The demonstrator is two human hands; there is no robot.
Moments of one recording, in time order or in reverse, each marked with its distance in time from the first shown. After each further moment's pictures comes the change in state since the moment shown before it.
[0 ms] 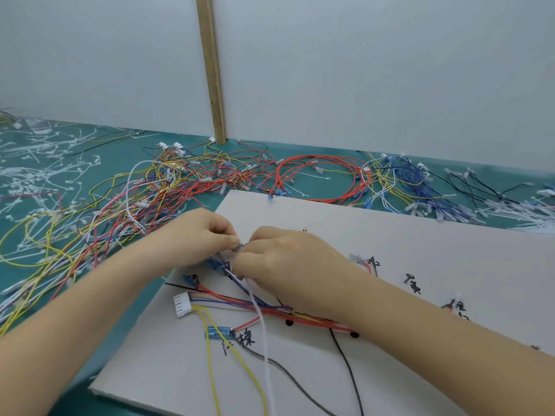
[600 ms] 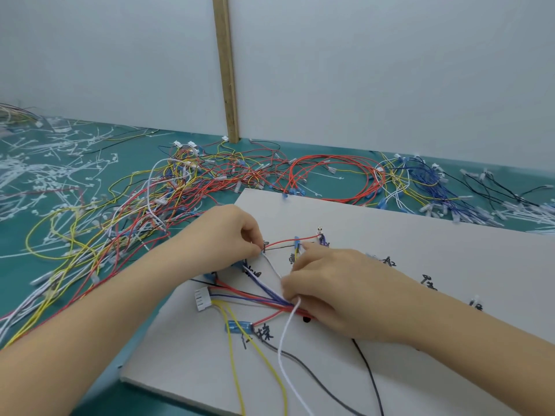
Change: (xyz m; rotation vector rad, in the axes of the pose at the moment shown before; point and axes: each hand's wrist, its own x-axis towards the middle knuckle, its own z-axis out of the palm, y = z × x) left_hand -0.006 0.012 0.003 0.238 0.048 0.112; right_hand -0.035 0.000 -0.003 0.158 -0.124 0.077
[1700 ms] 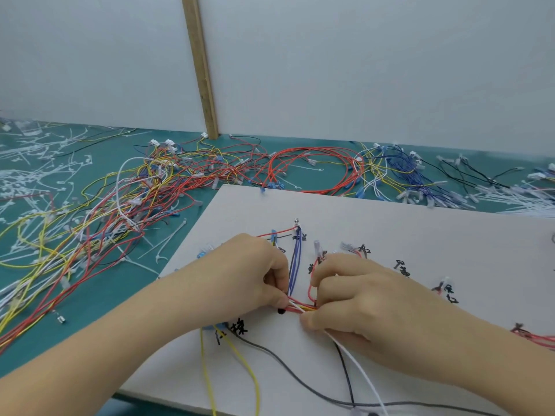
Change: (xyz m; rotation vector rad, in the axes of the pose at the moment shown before) left_hand -0.028 0.056 0.021 0.007 -0.169 0.243; right_hand -0.060 0.003 0.007 -0.108 0.232 -0.114
